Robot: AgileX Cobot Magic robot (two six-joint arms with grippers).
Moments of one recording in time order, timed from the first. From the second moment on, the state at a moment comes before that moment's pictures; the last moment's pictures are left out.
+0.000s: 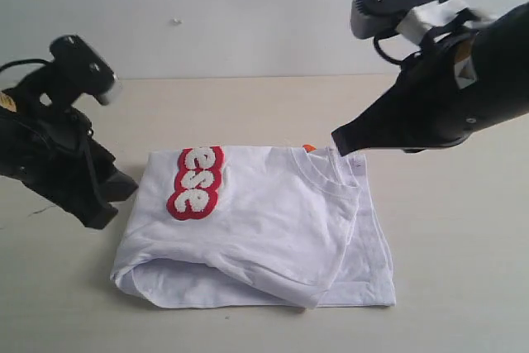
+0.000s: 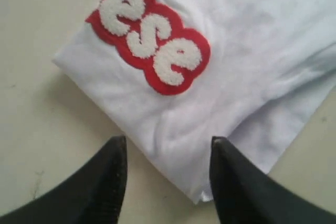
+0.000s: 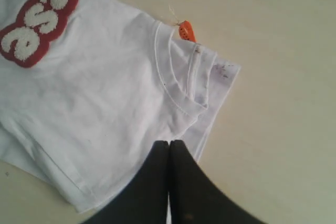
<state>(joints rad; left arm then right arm) -0.45 1.39 -0.83 -0.27 0.51 0.66 0.46 1.32 -0.93 -0.22 0.64 0.30</state>
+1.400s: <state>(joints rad) -0.45 0.38 -0.22 -0.30 0.11 0.16 0.46 0.42 -0.41 -0.29 0.53 0.30</state>
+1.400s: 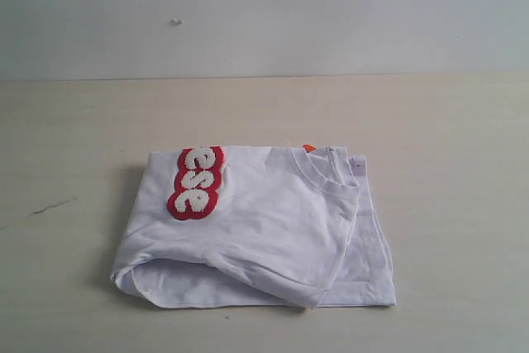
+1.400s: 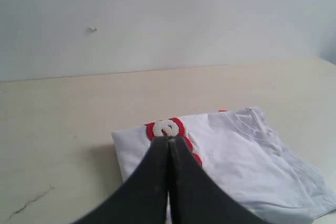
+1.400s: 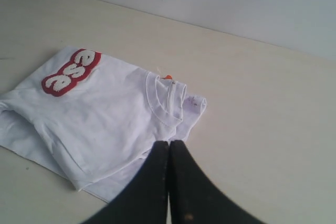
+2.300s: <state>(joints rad) -0.44 0.37 -0.22 -0.28 0.11 0.17 0.46 0.41 -0.41 -0.29 0.53 0.30</state>
